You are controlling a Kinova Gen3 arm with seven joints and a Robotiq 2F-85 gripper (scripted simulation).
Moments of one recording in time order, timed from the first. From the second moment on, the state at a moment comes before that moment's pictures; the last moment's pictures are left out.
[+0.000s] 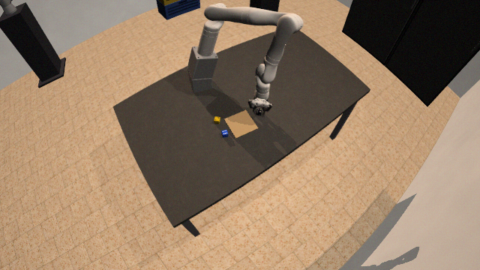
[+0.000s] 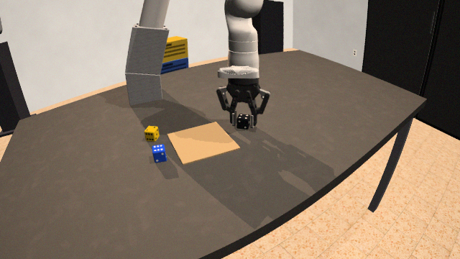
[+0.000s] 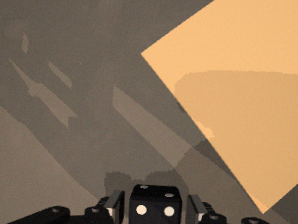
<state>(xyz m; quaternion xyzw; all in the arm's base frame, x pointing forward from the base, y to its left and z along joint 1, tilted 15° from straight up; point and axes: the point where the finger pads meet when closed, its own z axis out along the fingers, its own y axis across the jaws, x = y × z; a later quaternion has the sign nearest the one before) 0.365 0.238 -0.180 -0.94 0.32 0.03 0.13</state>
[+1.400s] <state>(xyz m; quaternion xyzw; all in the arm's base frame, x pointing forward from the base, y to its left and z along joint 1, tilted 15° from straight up) 0.365 0.238 -0.180 -0.94 0.32 0.03 0.13</state>
